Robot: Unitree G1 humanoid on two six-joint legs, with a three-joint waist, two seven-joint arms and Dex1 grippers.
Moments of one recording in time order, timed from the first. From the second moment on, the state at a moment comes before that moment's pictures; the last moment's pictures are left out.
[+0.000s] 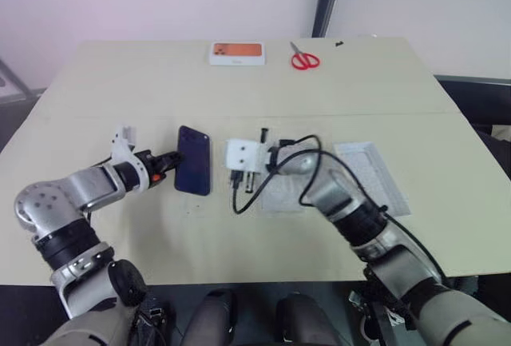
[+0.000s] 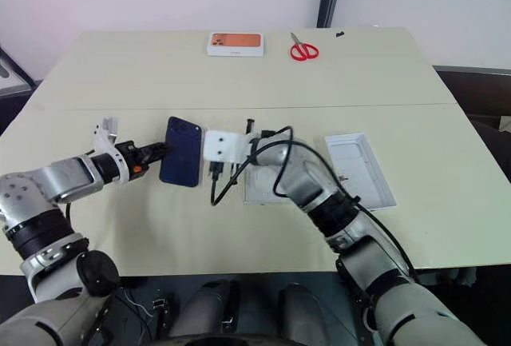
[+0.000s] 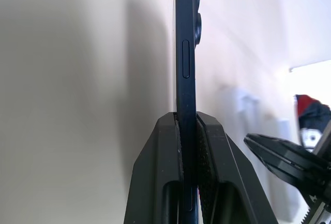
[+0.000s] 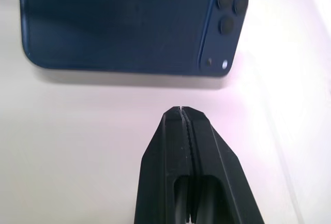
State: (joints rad) left arm -0.66 0.31 0.80 0.03 -1.09 1.61 0.11; right arm -0.76 -0.31 0.46 0.03 -0.27 0.37 0.84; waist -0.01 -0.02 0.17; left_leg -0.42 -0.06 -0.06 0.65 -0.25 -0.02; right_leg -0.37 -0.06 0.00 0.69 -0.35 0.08
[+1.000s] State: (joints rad) left arm -0.52 -0.18 0.42 -0.12 -1.38 1.34 0.62; right arm -0.43 -0.72 0.05 -0.17 0.20 0.54 1.05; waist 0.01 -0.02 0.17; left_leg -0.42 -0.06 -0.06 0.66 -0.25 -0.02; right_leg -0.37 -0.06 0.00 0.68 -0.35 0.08
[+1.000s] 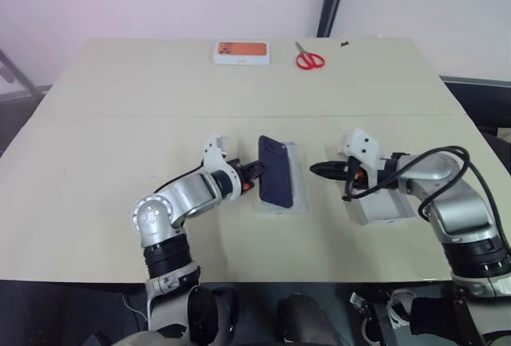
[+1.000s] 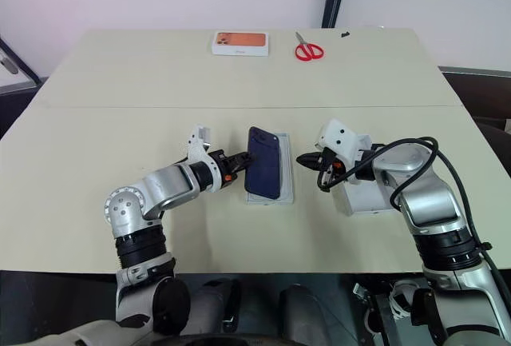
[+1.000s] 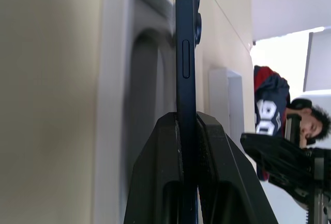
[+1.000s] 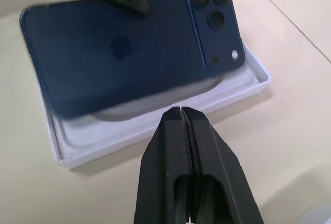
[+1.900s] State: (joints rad) left arm -0.51 0.66 0.09 -0.26 -1.12 1.17 -0.04; right arm -0.45 -0.73 0.10 -0.13 0.15 0.47 1.00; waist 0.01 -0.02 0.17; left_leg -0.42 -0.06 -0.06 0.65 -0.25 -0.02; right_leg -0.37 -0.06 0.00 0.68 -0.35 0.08
